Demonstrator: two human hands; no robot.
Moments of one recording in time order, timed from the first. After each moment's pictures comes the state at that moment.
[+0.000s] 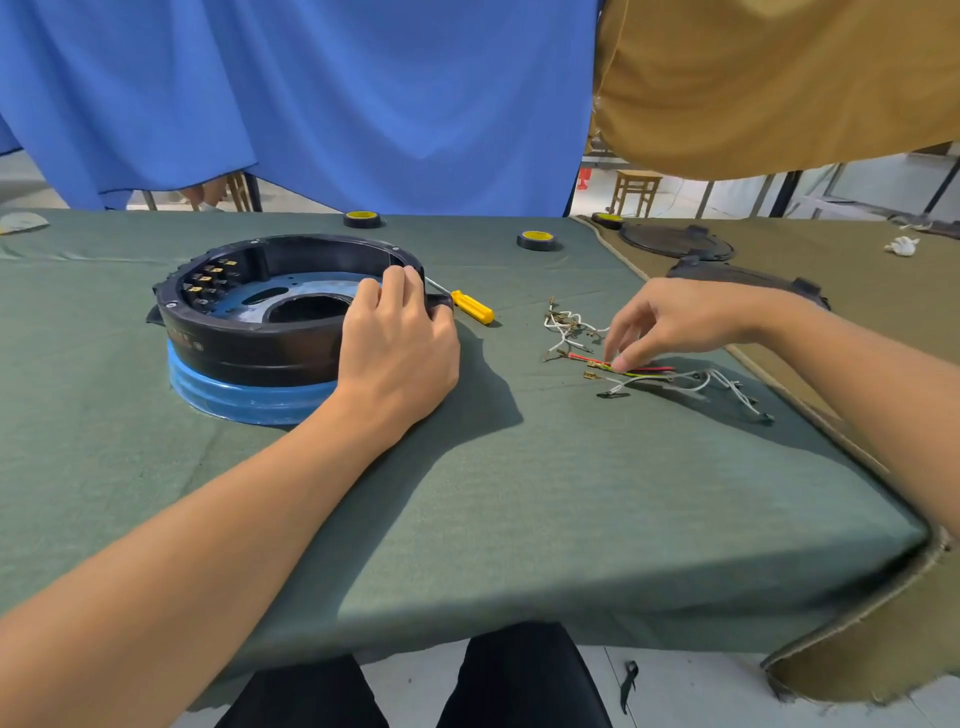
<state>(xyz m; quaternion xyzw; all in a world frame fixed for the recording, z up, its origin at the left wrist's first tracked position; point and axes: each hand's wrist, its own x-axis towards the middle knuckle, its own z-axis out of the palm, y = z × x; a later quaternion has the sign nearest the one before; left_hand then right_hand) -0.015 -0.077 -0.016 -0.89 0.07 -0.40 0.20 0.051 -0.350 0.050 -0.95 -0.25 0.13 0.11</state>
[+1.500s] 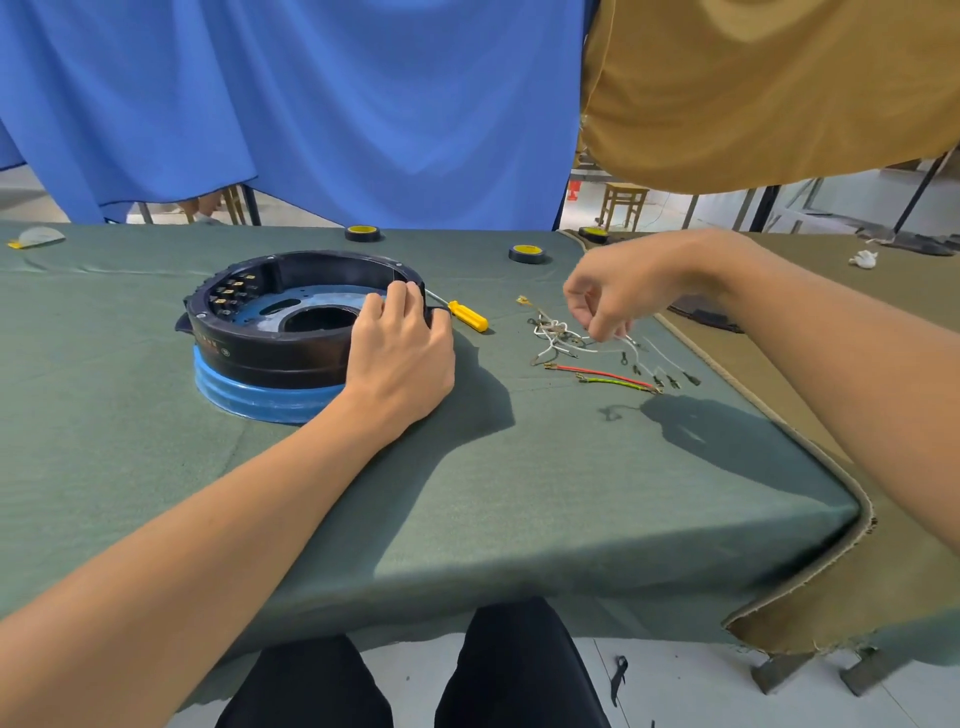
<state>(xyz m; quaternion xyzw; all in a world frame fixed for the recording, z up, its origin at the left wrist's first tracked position) -0.024 -0.074 -0.011 -0.92 0.07 -0.35 0.16 0.012 -0.293 0.112 -0.96 -0.24 0.15 -0.01</state>
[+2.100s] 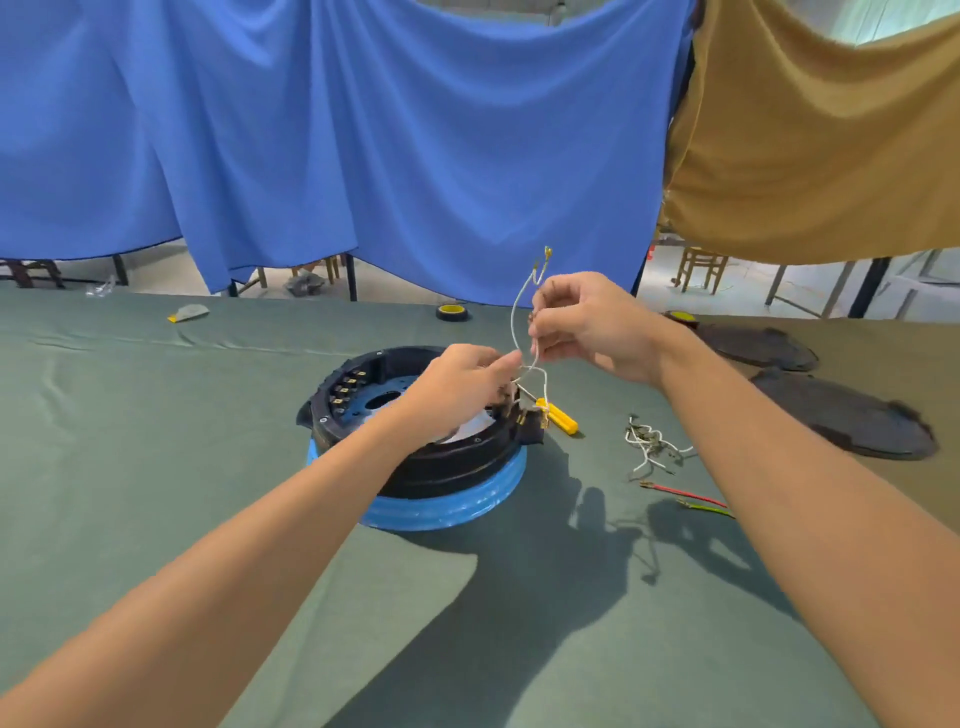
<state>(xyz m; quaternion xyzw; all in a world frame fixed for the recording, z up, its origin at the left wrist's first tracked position) -0.008 -0.026 0.071 -0.88 0.05 -0.08 -0.46 0.043 -0.187 0.127 -0.78 -0.29 0.08 0.55</state>
